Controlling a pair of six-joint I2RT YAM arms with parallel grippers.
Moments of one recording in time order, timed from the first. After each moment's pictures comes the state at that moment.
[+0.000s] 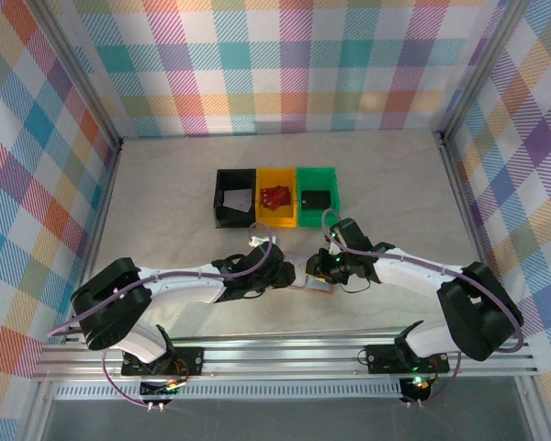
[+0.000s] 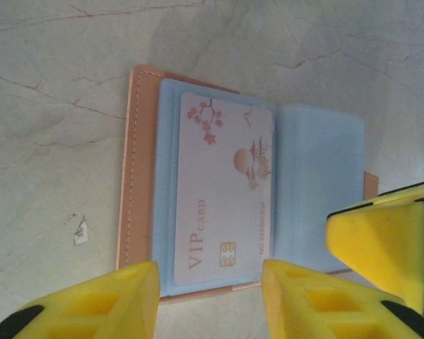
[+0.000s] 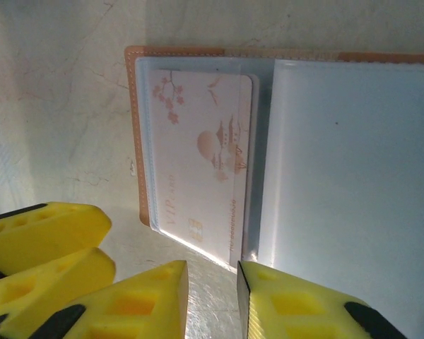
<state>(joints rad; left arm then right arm) -0.98 1.51 0.71 -0.03 -0.09 -0.95 0.62 1.38 0.62 -0.23 -0.42 0.89</state>
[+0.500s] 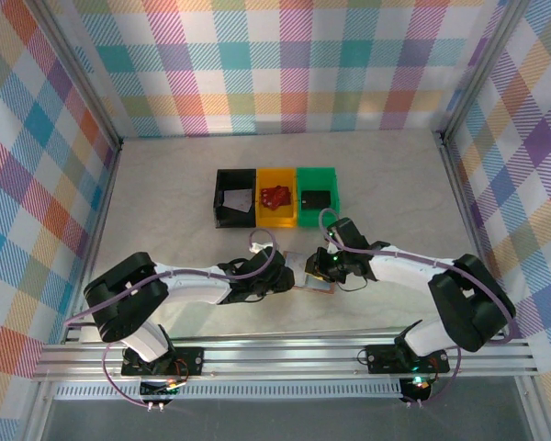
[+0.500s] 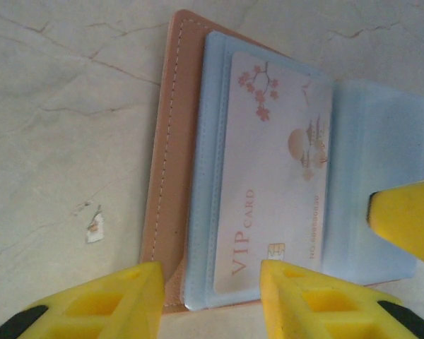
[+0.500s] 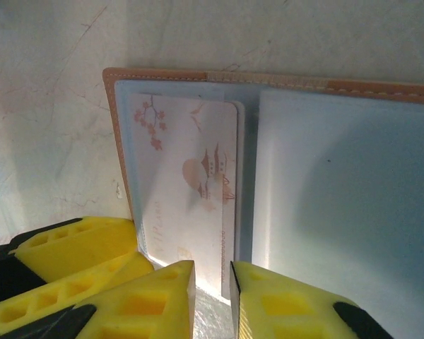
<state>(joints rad) -0.98 1.59 0.68 0.04 -0.07 -0.99 0.61 1.44 0.63 -0.19 -0.40 0.91</state>
